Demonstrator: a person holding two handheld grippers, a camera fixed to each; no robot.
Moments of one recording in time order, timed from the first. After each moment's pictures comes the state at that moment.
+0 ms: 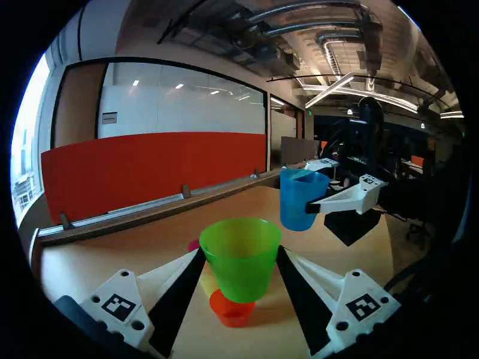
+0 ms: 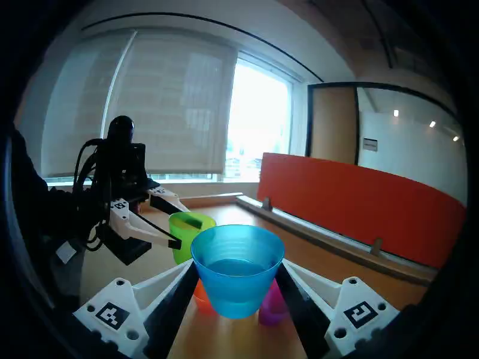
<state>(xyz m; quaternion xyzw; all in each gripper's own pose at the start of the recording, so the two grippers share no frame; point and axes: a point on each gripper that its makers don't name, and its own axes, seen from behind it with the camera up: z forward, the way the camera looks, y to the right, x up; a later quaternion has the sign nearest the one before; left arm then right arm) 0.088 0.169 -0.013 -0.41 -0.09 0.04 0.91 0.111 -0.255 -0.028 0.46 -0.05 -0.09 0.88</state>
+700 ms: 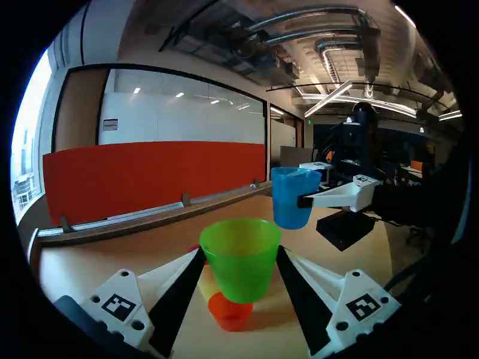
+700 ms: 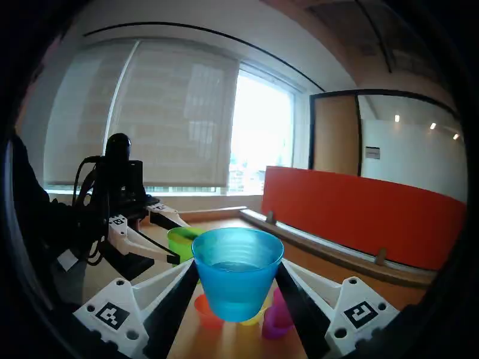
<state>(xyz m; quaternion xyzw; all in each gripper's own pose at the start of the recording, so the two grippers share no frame) 0.097 0.167 -0.020 -0.41 -0.06 0.02 0.91 0.131 -0.277 -0.026 0.47 -0.03 -0.07 0.88</state>
